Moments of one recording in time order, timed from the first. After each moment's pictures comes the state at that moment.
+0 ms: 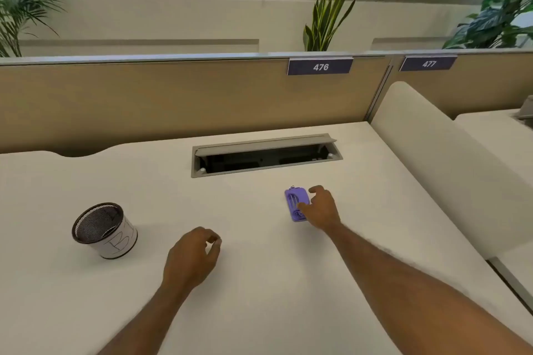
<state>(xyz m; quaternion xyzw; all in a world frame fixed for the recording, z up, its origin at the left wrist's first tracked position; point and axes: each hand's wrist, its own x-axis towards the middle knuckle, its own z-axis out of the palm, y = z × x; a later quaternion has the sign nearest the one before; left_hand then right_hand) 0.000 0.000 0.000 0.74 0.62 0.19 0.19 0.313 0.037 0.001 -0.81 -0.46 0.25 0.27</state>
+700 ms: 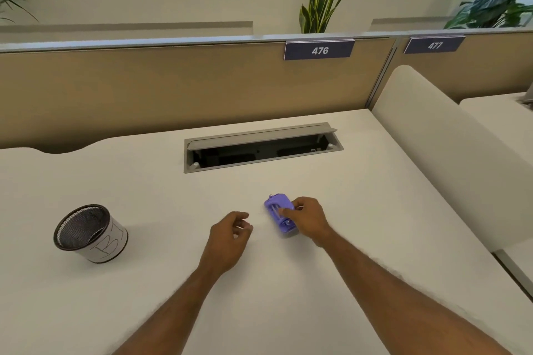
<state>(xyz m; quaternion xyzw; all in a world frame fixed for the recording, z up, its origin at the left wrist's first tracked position) 0.071 0.020 -0.007 0.62 0.57 0.29 0.46 0.280 0.019 0.006 -0.75 -0.42 0.39 0.33</state>
